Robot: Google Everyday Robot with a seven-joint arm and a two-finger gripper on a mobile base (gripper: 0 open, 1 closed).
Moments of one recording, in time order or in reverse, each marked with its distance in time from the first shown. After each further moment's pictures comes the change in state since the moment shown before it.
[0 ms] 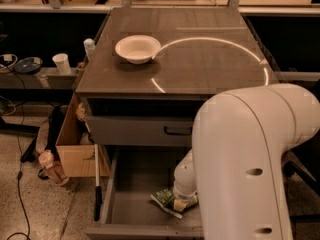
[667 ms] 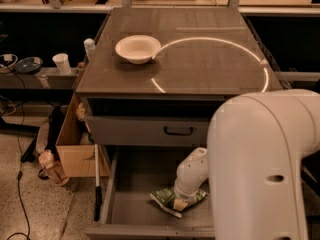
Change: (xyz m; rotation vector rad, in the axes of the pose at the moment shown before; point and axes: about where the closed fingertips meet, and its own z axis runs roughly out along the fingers) arm -0.001 0.000 -0.005 -0.008 -0.039 -0.015
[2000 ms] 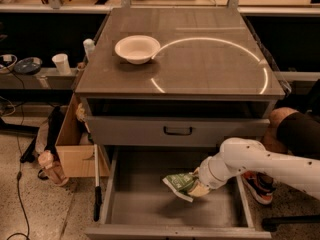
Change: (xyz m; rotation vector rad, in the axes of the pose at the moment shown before) arm 0.025 -0.015 -0.108 -0.043 -0.327 -0.092
